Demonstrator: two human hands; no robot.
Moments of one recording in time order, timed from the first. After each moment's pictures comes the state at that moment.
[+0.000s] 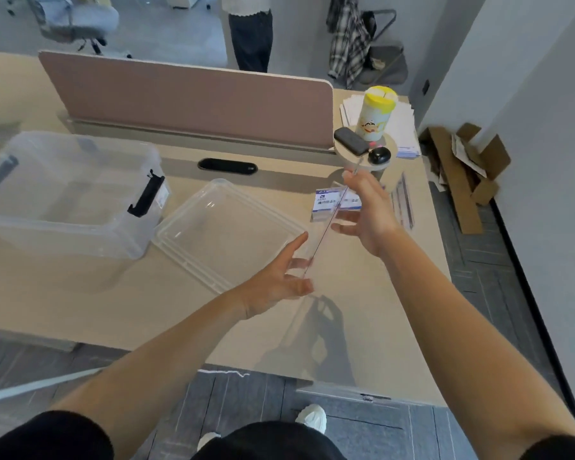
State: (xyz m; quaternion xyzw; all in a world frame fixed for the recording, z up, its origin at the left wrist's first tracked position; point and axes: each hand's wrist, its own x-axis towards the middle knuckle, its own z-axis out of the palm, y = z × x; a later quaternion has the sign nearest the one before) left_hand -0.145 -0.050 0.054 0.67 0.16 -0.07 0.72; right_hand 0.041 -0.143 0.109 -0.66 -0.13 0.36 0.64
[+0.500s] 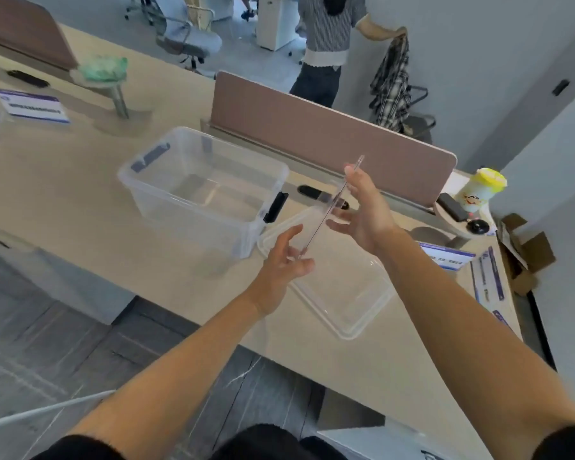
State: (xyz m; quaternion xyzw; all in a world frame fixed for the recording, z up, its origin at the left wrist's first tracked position) left_hand -0.347 0.091 0.080 0.60 0.23 0.21 0.73; right_hand -0.167 0.060 0.163 -0.65 -0.25 0.41 0.59
